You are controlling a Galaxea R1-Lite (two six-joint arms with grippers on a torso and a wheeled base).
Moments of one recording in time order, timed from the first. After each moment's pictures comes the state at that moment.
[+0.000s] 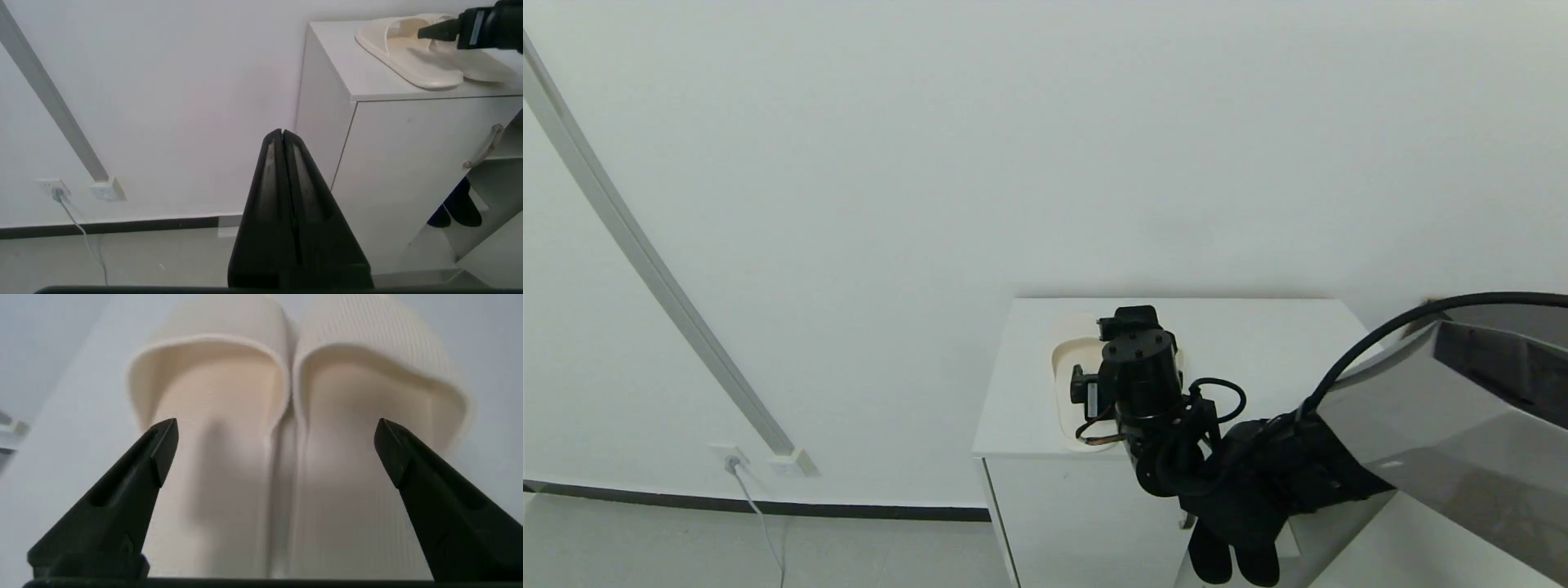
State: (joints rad) left arm 0.00 0.00 0.00 0.00 -0.05 0.01; right arm 0.83 2.20 -1.21 -0.73 -0.68 0.23
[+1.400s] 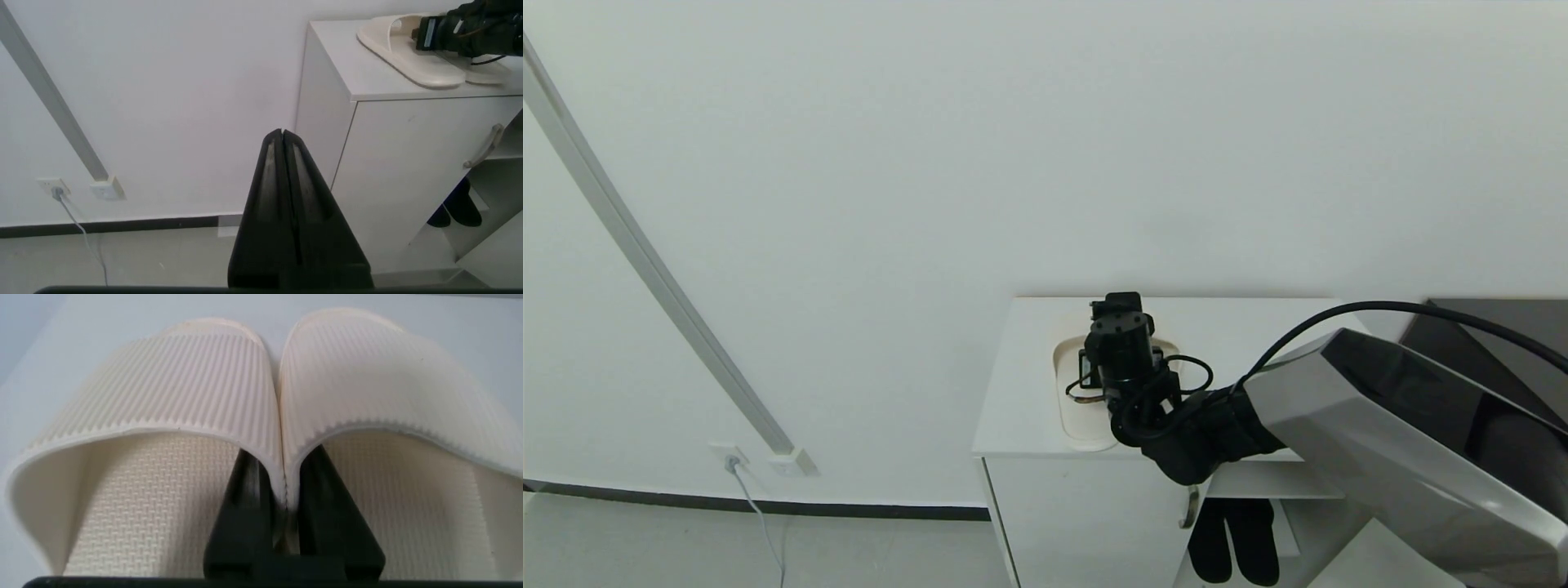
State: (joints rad) left arm 0.00 0.00 0.00 0.00 -0.05 0.01; right arm 0.75 2.41 -1.55 -0.65 -0.67 0.19
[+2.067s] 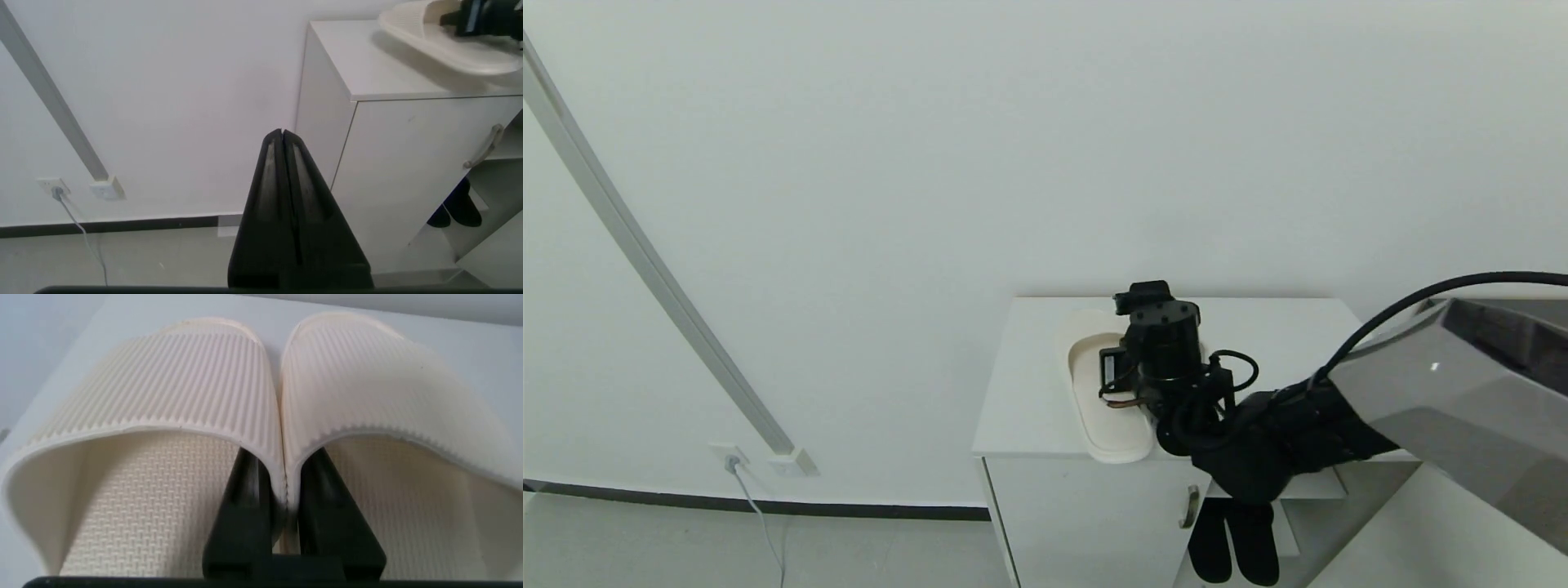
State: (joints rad) left arm 0.00 0.00 0.00 0.00 -0.05 0.01; right arm 0.76 2.19 -1.25 -0.73 -0.58 0.14
